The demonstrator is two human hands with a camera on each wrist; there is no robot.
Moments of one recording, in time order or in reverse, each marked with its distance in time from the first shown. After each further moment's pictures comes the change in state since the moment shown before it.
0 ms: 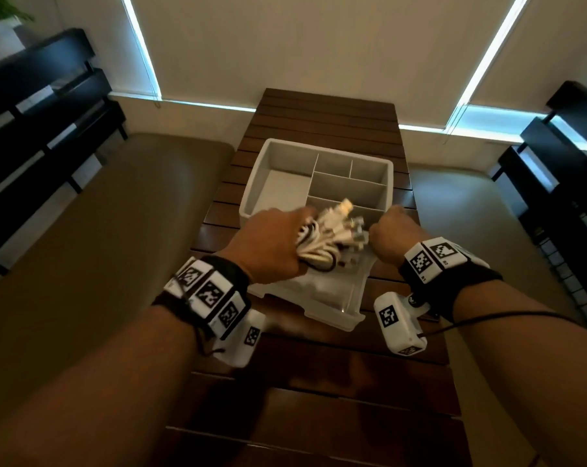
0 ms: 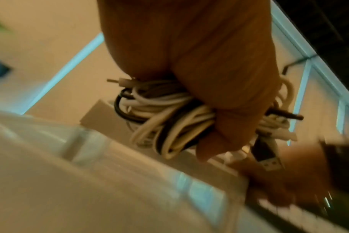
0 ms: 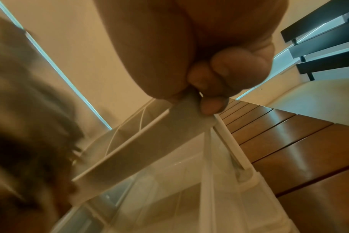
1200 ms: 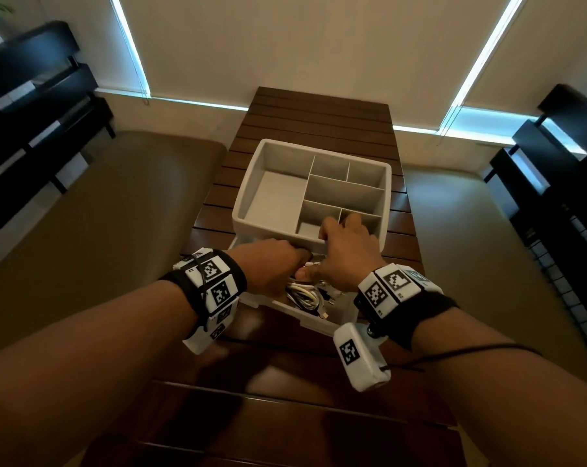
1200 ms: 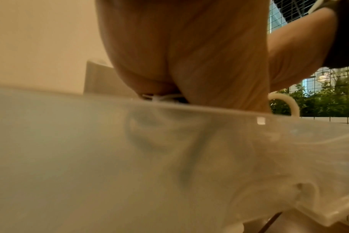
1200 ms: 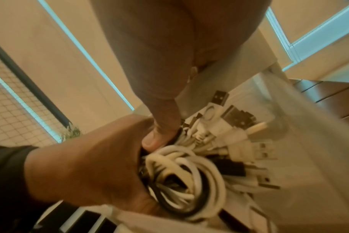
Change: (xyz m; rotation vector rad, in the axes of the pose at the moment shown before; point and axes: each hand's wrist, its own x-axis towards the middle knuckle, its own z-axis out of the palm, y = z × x) left_hand 0.030 -0.027 0.035 0.269 -0.514 0.090; right_hand -0.012 -0.037 0.024 -0.052 0.076 -0.222
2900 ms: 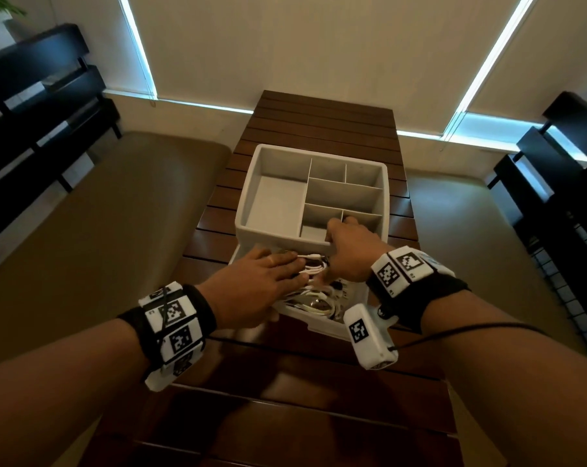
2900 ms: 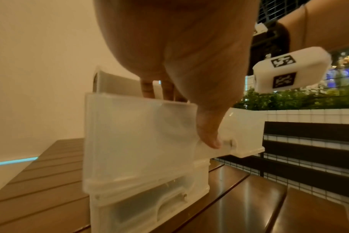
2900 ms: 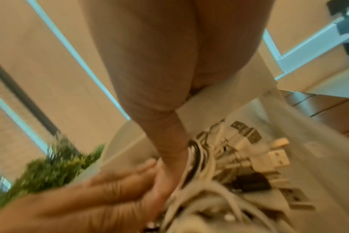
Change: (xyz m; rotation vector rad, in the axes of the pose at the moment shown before) left_hand -0.047 -0.009 0.032 0.360 0.253 0.184; right_hand 0.014 0.004 -0.017 -0.044 -0.169 -0.020
